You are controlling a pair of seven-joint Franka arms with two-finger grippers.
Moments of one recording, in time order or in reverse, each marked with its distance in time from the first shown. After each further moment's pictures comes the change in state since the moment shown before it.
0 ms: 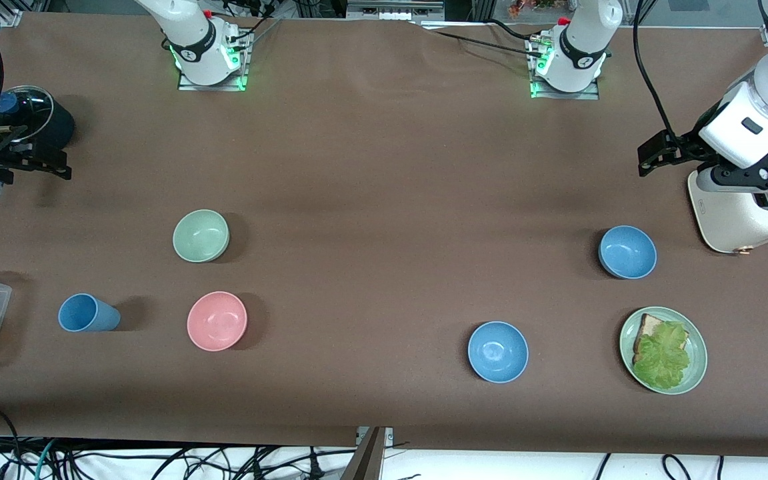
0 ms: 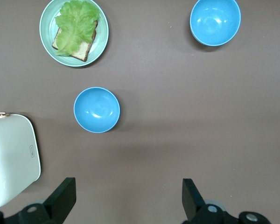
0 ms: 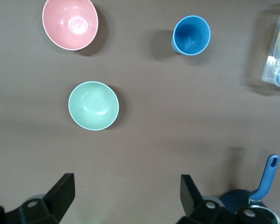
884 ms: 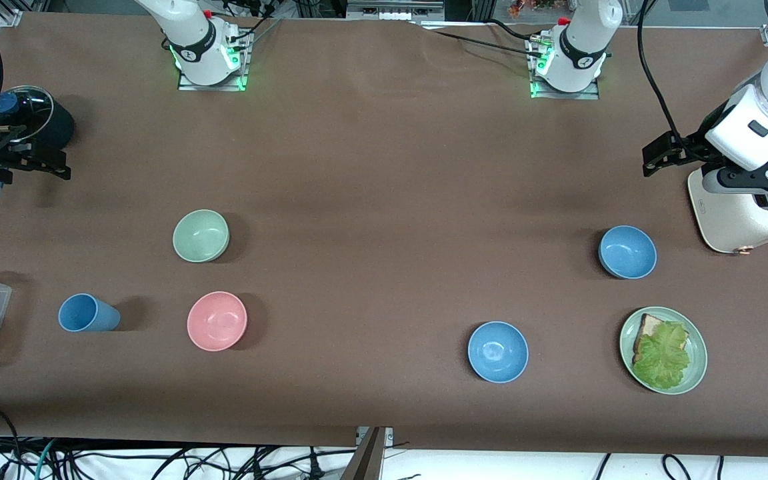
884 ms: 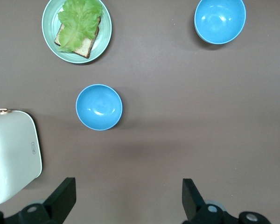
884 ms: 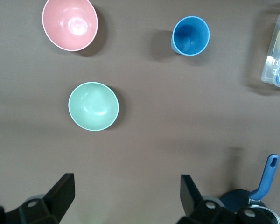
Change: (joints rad) left arm 0.005 0.002 0.002 0.000 0.000 -0.009 0.000; right arm 0.000 0.000 0.000 0.002 0.000 0.000 0.003
